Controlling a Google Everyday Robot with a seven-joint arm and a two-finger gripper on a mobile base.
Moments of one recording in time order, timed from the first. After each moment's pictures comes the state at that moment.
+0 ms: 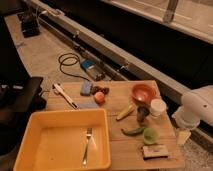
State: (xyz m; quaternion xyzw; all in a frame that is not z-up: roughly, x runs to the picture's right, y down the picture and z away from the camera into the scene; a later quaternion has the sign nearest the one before) arm 0.355 0.202 0.689 -0.32 0.05 0.07 0.94
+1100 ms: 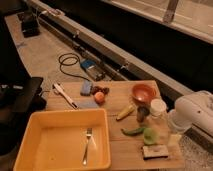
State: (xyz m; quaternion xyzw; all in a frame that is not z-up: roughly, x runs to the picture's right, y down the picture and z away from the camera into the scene) arm 0.319 0.214 0.698 -0.30 0.00 0.06 0.95
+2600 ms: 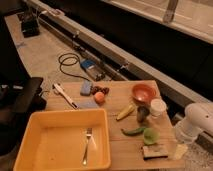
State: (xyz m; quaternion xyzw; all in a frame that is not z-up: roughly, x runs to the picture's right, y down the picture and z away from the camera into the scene) arm 0.347 0.295 0.721 -0.40 -0.04 0.13 0.91
